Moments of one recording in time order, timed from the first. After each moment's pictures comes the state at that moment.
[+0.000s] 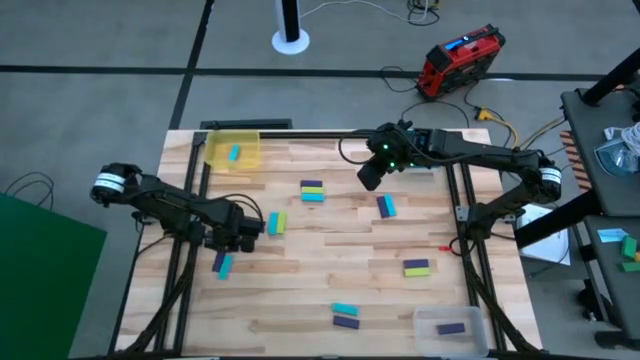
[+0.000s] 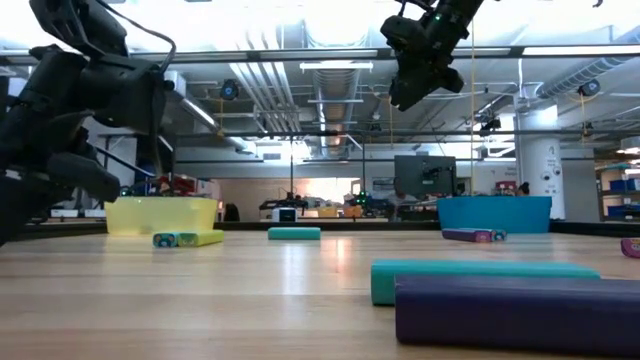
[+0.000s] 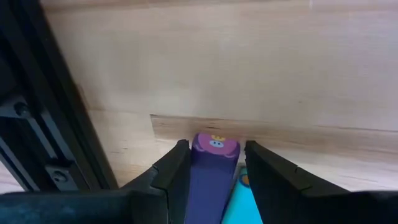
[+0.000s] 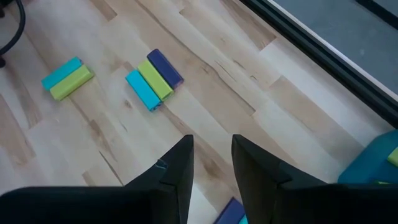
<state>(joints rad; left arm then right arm) -0.12 1.40 0.58 -0.95 0.23 -1.63 -0.31 1.44 1.31 -0.80 0.11 0.38</state>
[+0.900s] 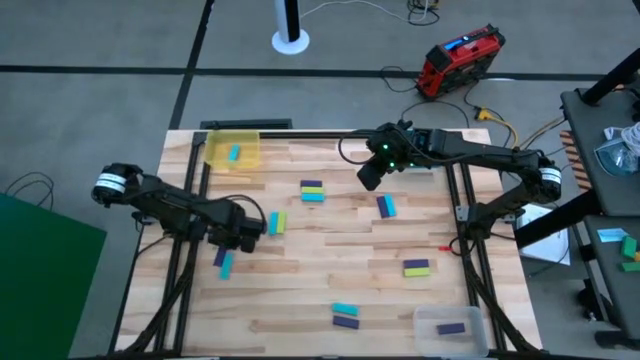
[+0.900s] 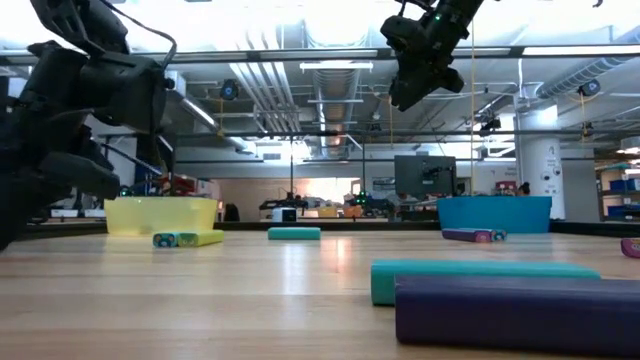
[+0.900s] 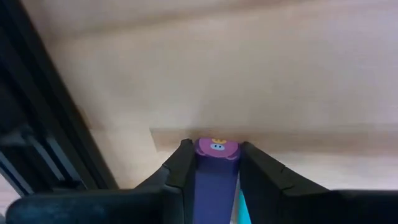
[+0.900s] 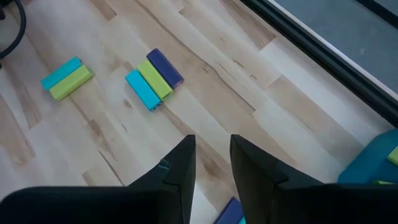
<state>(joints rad) -0.13 1.41 0.60 -0.97 0.15 -1.52 -0.31 1.44 1.31 -0.80 0.11 0.39</state>
